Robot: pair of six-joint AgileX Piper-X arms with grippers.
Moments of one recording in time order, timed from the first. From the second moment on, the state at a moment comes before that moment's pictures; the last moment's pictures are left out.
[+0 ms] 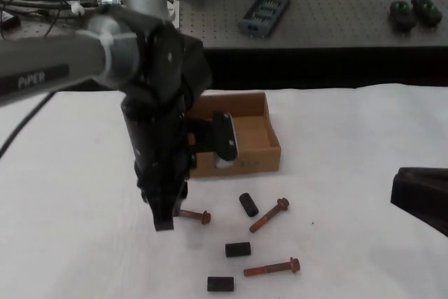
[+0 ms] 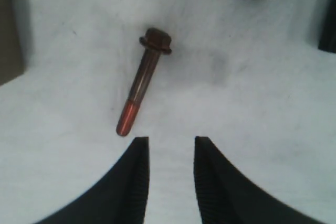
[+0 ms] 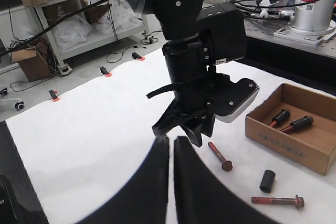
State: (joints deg) left arm -31.0 109.8 -84.2 55.6 1.9 55.7; right arm 47.4 25.5 -29.7 22.2 -12.1 7.1
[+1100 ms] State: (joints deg) left arm -31.3 109.8 -74.4 34.2 5.4 69.1; right arm 47.4 25.5 -29.7 22.4 -11.0 7.9
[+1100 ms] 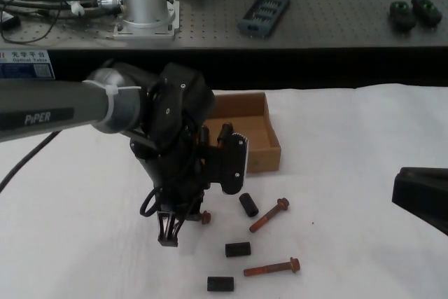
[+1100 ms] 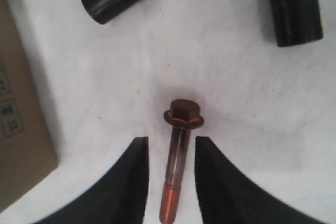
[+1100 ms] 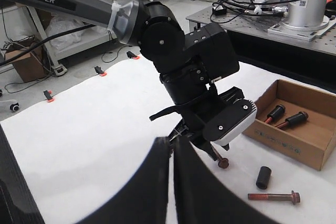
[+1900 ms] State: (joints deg) left arm -31.3 112.6 -74.4 34.2 5.5 65.5; right arm 47.4 25.5 -29.7 22.4 -11.0 8.0
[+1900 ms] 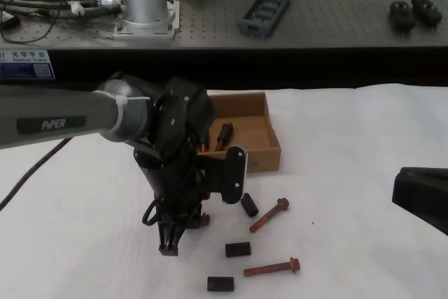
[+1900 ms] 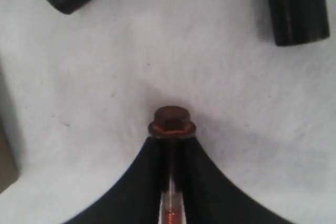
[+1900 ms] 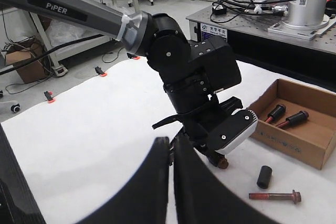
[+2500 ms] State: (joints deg) left arm -30.8 94.8 -74.2 26.9 19.8 30.2; right arm 47.4 33.7 -30.6 32.6 -8.4 1.4
